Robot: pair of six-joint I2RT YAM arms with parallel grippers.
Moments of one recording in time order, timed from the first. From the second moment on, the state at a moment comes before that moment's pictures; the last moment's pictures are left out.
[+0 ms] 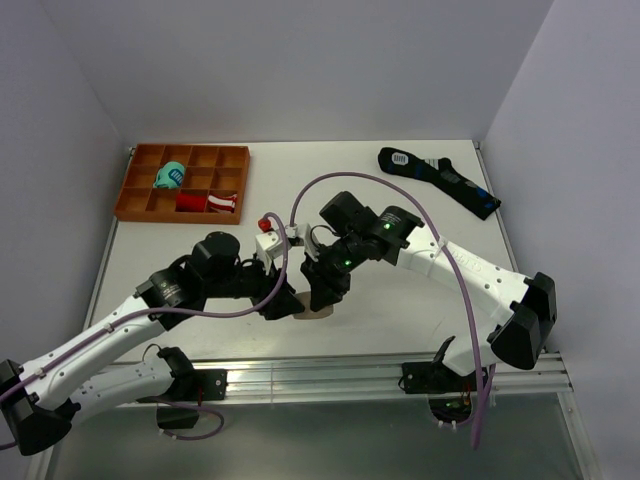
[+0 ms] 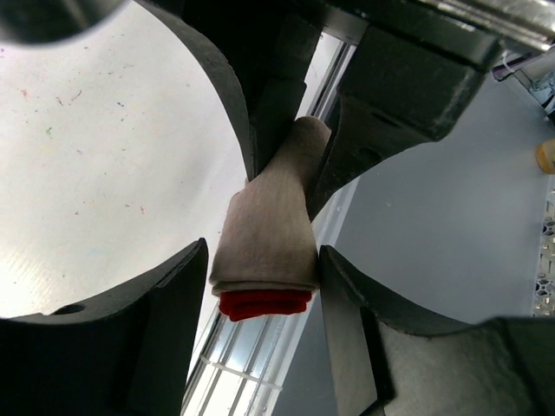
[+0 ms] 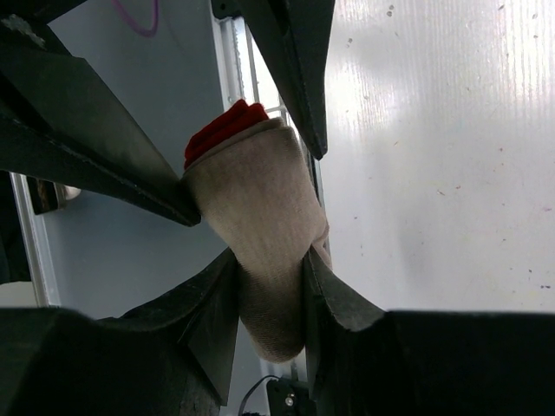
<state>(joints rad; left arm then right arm) -0.86 0.90 0.84 -0.43 0.46 -0.28 0.88 1.43 1.35 -0.97 -0.68 -0.19</state>
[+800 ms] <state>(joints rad) -0.88 0.92 0.89 -0.46 0.47 -0.27 0.88 1.40 1.35 -0.96 -0.73 -0.19</state>
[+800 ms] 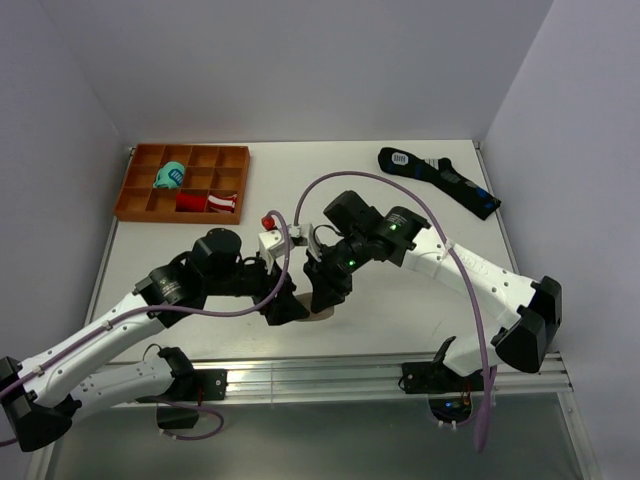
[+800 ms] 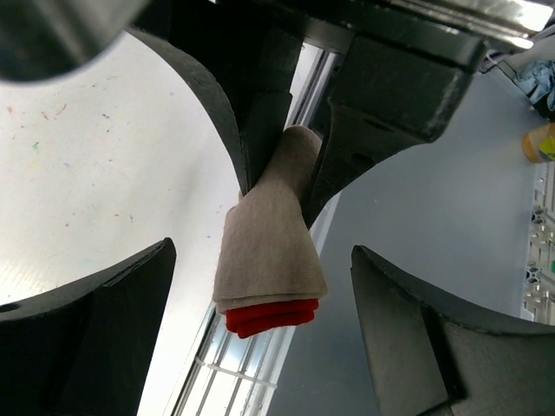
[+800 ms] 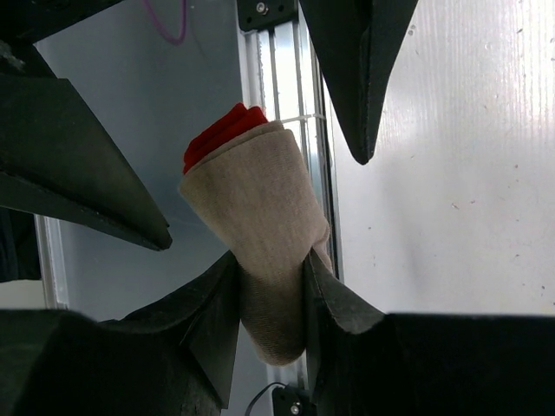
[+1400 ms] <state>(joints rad) -0.88 0.91 0.86 -0.43 0.50 -0.28 0.88 1.38 1.32 -0.95 -0.72 -0.19</state>
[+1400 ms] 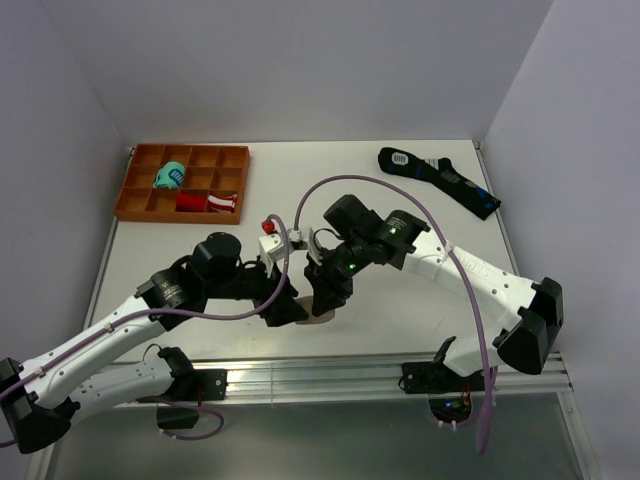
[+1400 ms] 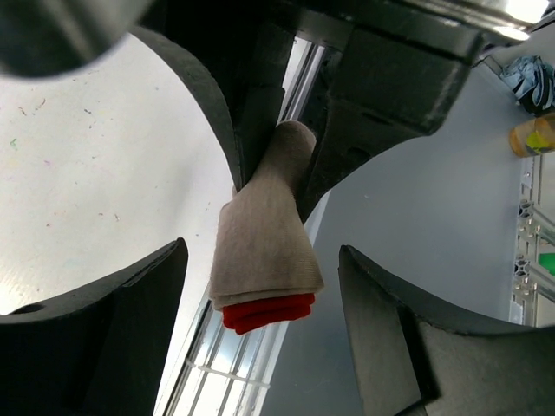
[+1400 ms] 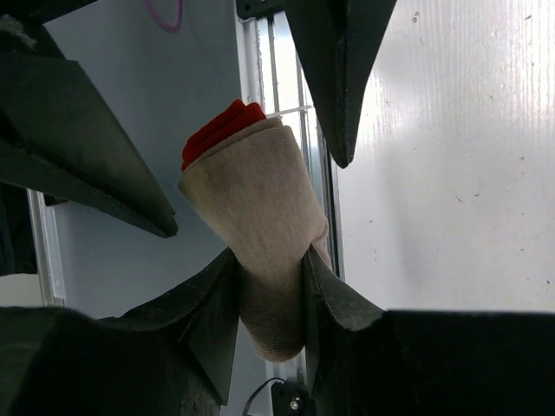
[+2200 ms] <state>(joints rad) -0.81 0.86 0.80 -0.36 0.56 -0.36 0.92 1.36 1.29 -0.89 -0.74 -0.22</state>
